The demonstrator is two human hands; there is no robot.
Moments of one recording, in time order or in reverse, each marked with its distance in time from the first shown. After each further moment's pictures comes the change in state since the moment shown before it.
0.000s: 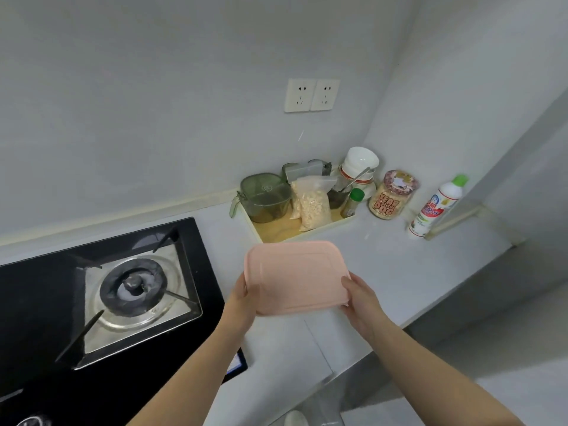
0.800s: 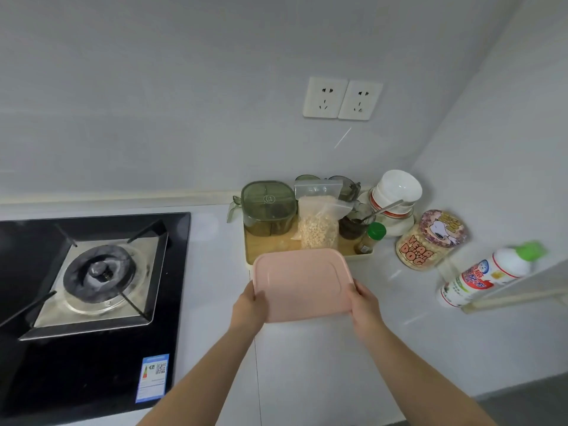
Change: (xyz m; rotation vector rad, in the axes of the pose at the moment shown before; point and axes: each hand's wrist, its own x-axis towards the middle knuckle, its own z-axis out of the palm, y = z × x) left_hand 0.116 -0.006 0.128 0.184 0.351 -0.140; right_hand 0.198 -0.054 -0.043 -0.373 -0.071 -0.086
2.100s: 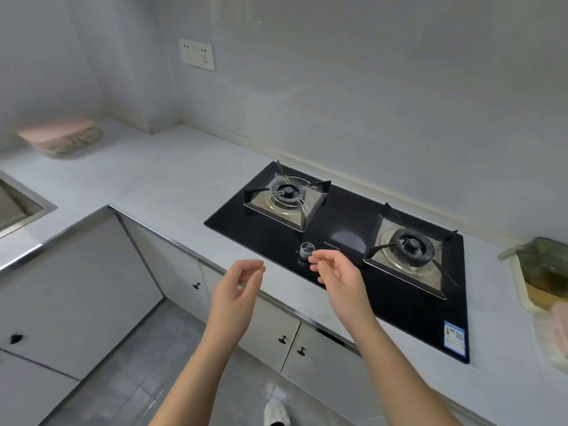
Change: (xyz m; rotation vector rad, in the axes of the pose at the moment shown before) left_hand -0.348 -0.269 -0.490 -0.370 0.777 0.301; right_hand -0.557 0.043 0.395 -0.313 -0.916 -0.631
